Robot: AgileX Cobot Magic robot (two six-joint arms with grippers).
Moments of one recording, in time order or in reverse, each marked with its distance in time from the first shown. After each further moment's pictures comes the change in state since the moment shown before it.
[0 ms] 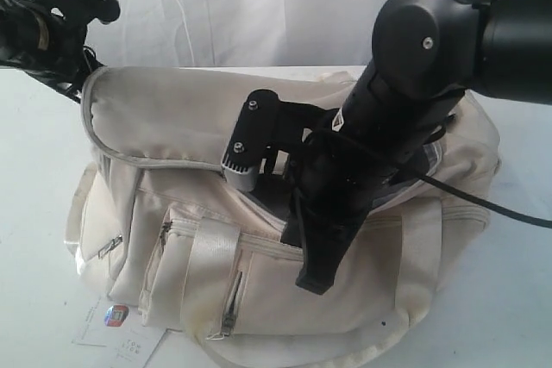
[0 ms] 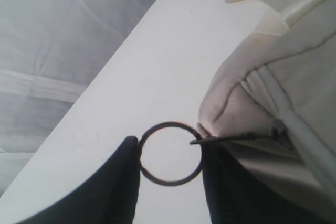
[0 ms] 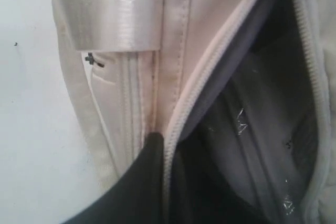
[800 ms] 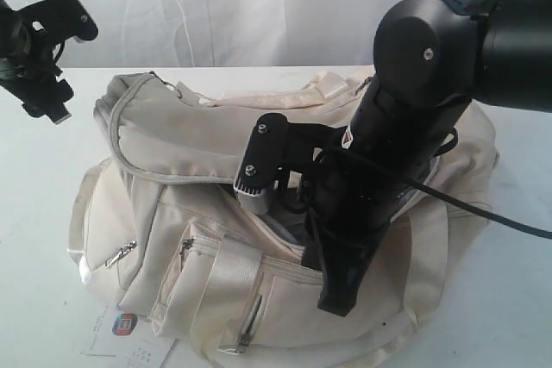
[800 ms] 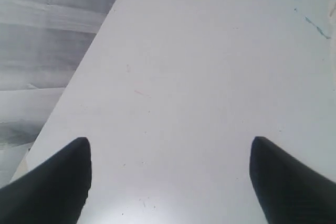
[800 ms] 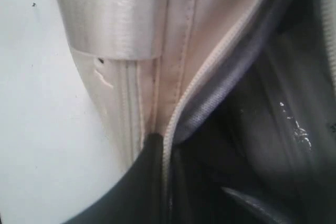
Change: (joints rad) left arm 0.070 0.109 -0.098 0.067 0.191 0.080; right arm 0.000 0.000 0.016 -0.024 0.080 0.015
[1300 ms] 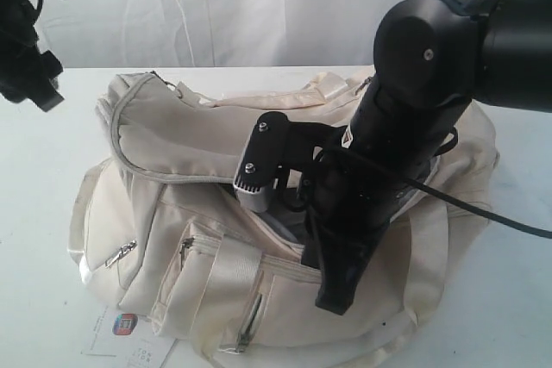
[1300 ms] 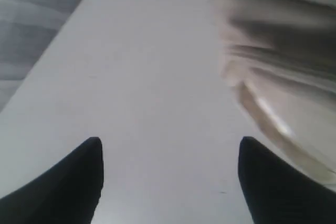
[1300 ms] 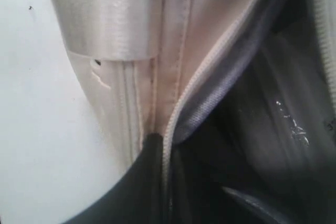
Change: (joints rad) left arm -0.167 -0.293 0.000 -0.349 0.330 0.180; right arm 0.000 0.000 0.000 -0.002 -0.006 0.018
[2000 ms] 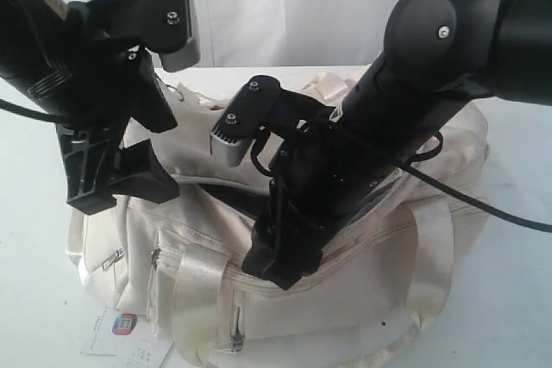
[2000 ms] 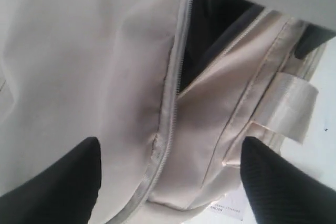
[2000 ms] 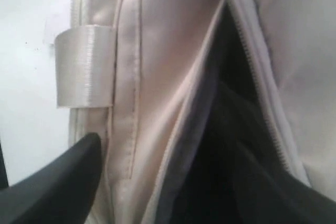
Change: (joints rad) left arm -0.227 -0.042 0.000 -0.638 0.159 0.672; right arm 0.000 -0.021 0.002 0.238 -0.122 -0.021
